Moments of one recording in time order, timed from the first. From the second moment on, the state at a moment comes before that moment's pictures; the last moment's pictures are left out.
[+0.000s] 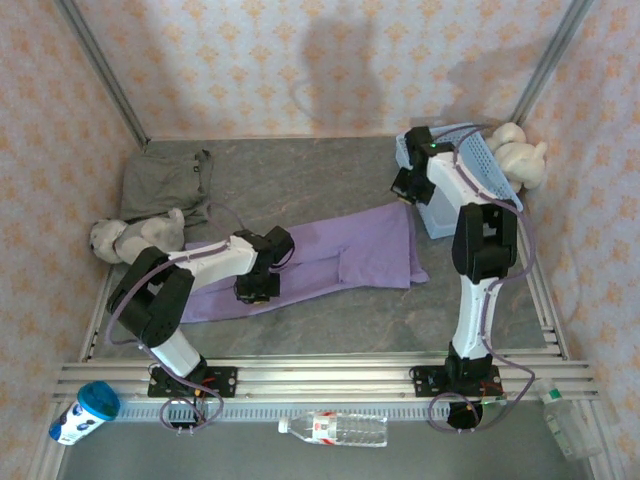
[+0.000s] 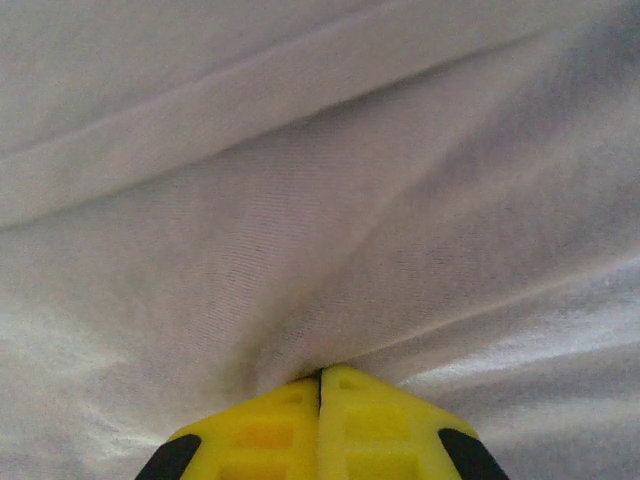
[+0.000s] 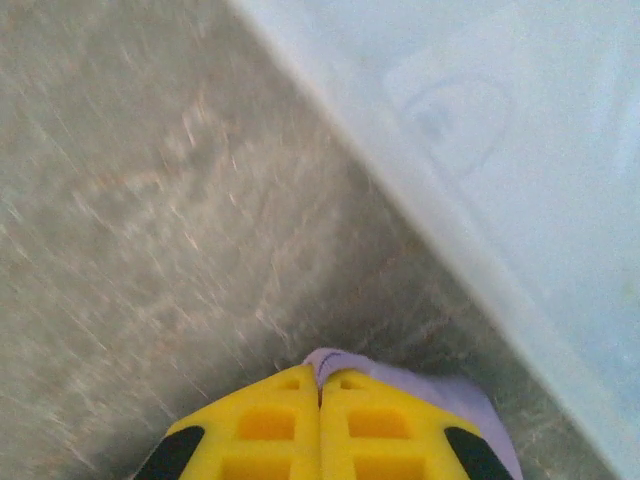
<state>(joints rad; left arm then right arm) -0.56 1.64 0.91 -0.91 -0.06 -0.69 0.15 2.11 1.83 -0.97 -0.05 0.65</state>
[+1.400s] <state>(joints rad) -0.58 1.84 1.17 -0.94 -0.03 -0.69 0.27 1.79 1.18 -0.92 -0.11 0.61</state>
